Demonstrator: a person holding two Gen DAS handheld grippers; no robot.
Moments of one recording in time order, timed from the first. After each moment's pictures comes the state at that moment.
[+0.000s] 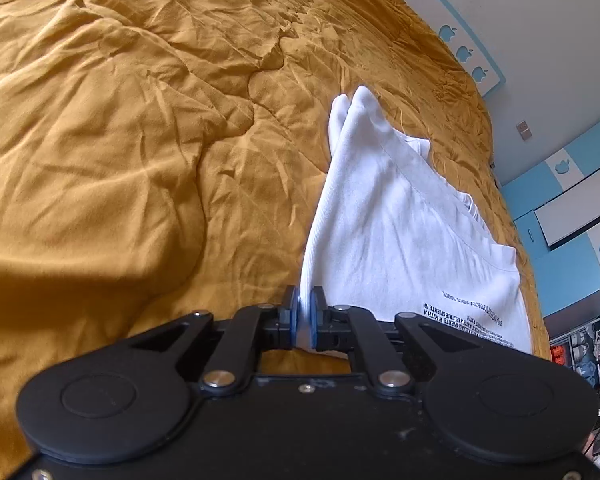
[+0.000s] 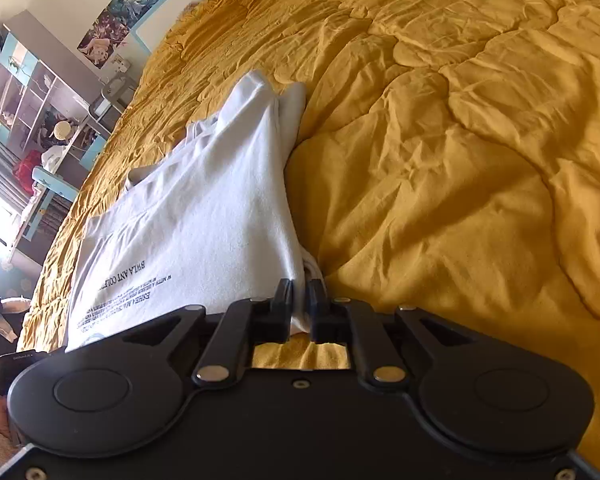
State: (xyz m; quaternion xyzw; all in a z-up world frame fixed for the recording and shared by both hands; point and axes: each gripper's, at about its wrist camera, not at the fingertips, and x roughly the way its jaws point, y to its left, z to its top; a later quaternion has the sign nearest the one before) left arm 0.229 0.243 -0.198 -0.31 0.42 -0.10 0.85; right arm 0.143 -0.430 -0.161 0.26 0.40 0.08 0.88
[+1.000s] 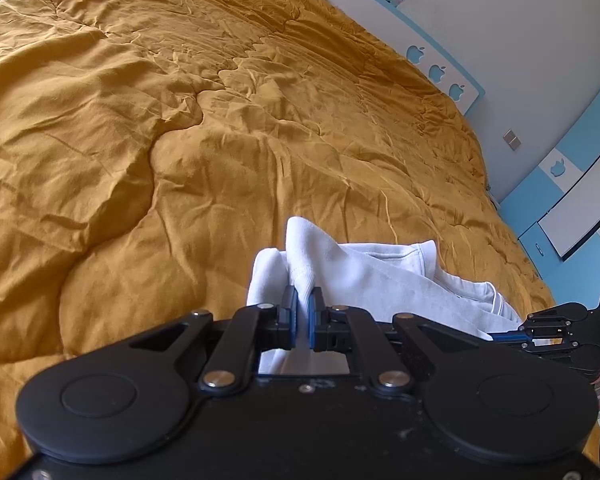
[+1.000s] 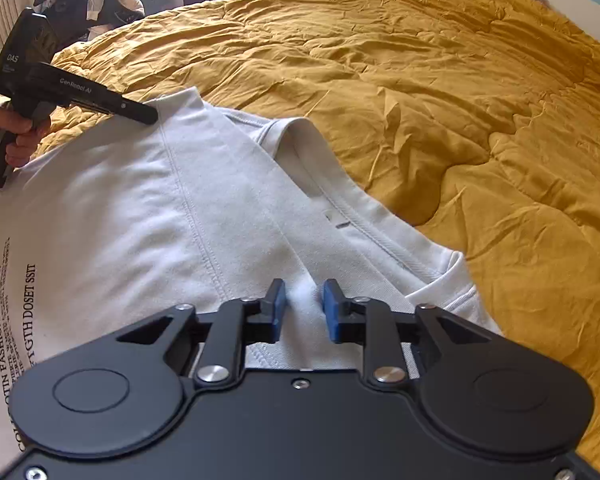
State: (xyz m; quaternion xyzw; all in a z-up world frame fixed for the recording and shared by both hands) left arm 0.416 0.193 -0.200 -0.25 0.34 -0.11 0.90; right arm 0.405 -0.197 -0.138 -0.21 0.39 0.39 0.80
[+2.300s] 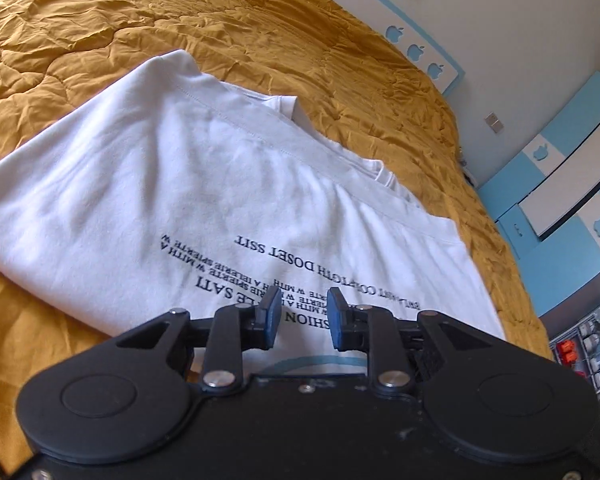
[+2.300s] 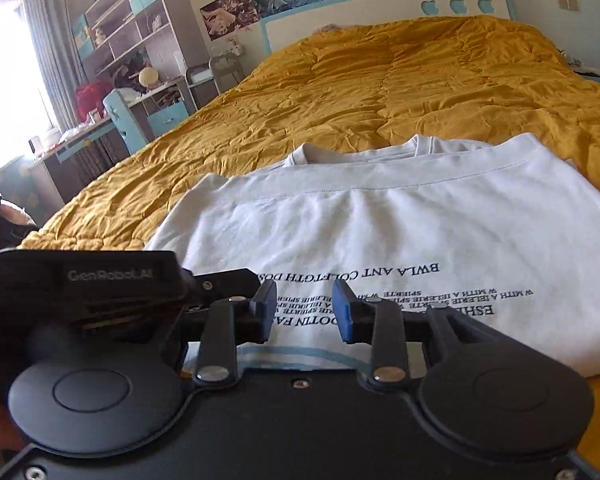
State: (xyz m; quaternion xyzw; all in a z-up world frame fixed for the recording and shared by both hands) left arm 0.239 0.036 -0.188 -0.27 0.36 -0.10 0.89; right arm 0.160 -0.157 -0.144 0.07 0.30 0.15 0.94
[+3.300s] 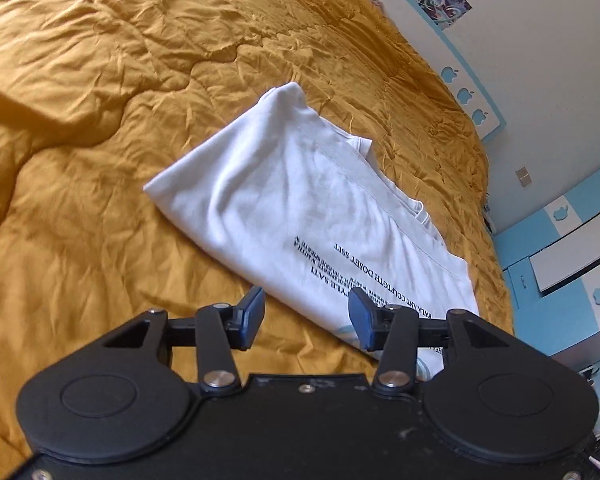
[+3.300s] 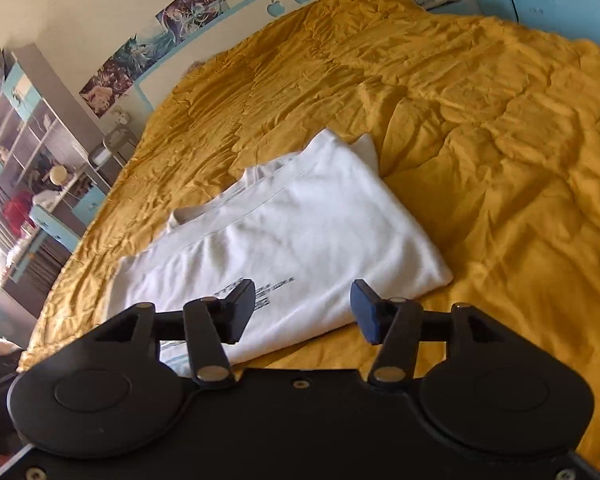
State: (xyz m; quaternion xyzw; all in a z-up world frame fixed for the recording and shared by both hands) left arm 0.153 0.132 -0.161 -0.38 0.37 -0.04 0.85; right arm 0.092 -0.318 -0.110 0.28 0.31 0.02 0.91
